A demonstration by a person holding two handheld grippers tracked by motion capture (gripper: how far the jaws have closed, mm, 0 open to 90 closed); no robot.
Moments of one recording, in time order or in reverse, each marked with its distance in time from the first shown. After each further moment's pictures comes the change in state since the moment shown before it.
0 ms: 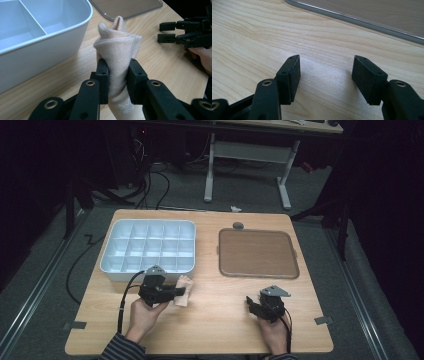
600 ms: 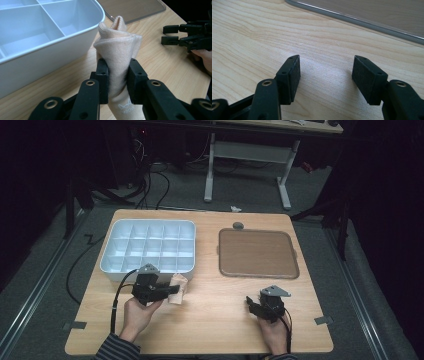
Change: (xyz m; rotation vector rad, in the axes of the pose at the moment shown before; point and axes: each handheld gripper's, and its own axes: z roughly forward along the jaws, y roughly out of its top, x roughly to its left) left arm 0.011 -0.001 -0.017 -0.025 0.023 -0.016; right arm 0.000 0.000 0.000 0.000 0.001 0.000
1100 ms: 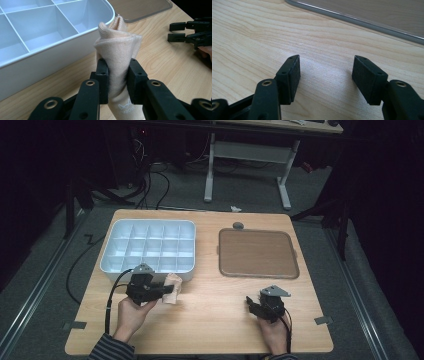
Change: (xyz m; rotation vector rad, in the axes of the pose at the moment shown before) left arm 0.006 -0.001 -0.011 0.014 0.035 0.021; right arm 0.000 0.000 0.000 0.000 0.000 0.000
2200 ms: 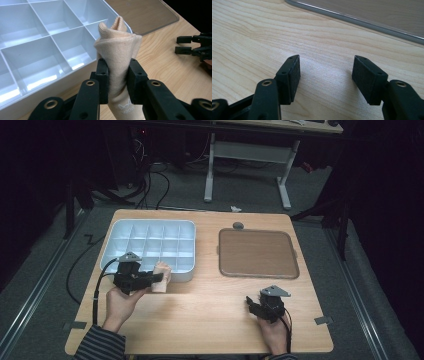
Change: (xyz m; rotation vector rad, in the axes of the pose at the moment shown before) left arm 0.024 0.021 -0.027 -0.034 0.048 -0.023; right arm 0.000 0.000 0.000 -0.001 -0.001 0.000
